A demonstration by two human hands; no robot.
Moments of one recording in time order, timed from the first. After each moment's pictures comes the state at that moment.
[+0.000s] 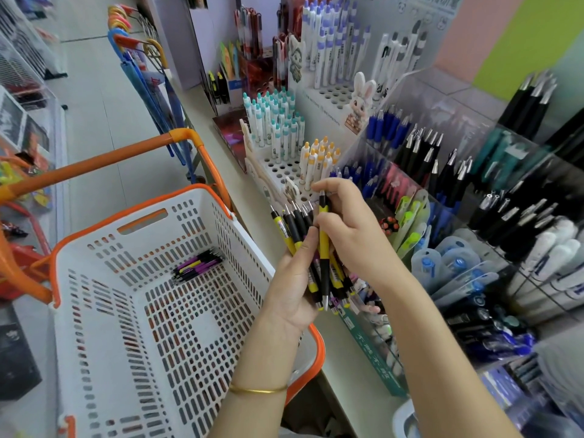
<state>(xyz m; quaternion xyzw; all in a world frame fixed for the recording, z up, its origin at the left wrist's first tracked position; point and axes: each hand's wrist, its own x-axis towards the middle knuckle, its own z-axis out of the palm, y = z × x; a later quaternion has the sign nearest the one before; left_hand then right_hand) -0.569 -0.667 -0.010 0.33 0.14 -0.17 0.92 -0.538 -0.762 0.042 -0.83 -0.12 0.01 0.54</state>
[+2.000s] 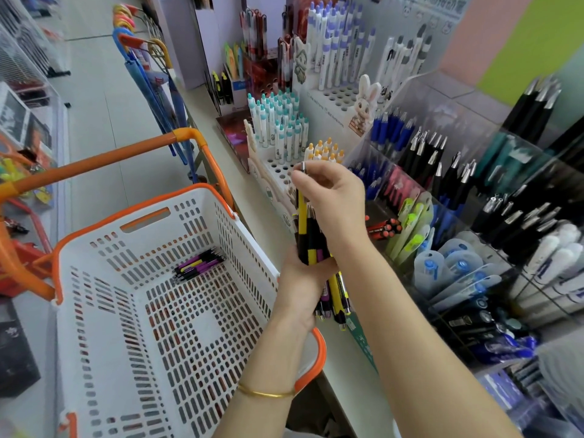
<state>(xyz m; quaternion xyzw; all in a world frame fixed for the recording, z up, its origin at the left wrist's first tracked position) -0.572 -0.673 -0.013 0.57 0.16 -0.08 0.80 -0.506 -0.723 0.046 -0.77 0.00 -0.11 0.63</state>
